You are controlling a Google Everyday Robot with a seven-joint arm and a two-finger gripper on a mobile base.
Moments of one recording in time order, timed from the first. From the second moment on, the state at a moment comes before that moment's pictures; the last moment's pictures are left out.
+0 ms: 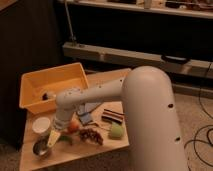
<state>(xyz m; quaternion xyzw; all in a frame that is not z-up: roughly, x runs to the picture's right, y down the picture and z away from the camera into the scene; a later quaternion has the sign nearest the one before) -0.260 0.235 0.750 -0.49 -0.14 0.18 0.84</state>
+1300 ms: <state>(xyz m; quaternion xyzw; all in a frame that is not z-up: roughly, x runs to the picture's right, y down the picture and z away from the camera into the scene) -0.258 0.224 0.736 -0.49 -0.15 0.16 0.84</state>
